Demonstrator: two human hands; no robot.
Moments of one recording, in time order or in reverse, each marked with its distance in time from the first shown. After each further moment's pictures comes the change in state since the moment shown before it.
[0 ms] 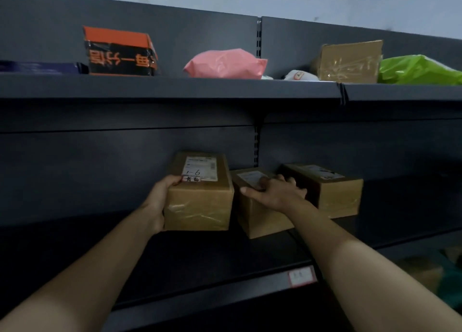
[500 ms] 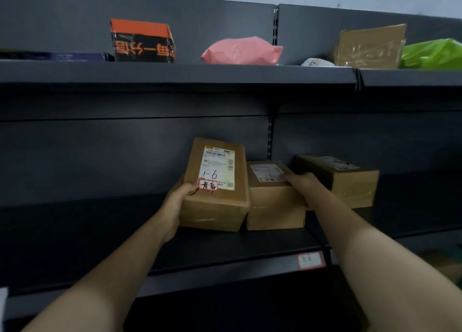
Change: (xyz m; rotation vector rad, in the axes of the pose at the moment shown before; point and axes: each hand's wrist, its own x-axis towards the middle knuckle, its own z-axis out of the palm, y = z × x) left_hand -0.017 -0.041 -0.010 0.010 -0.028 0.235; right_hand 0.003 0.021 0.006 0.934 -0.018 0.333
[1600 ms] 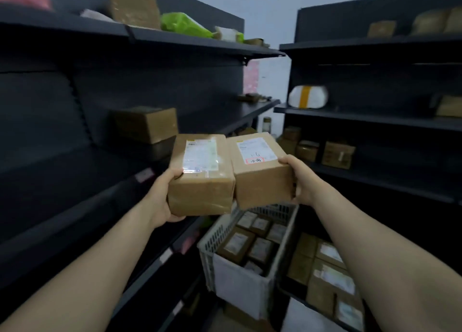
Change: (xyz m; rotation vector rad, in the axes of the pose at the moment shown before) left_hand -0.184 -0.074 0.157 0.114 -0.733 -0.468; right_hand -0.322 0.225 -0.190 0.608 0.551 0.279
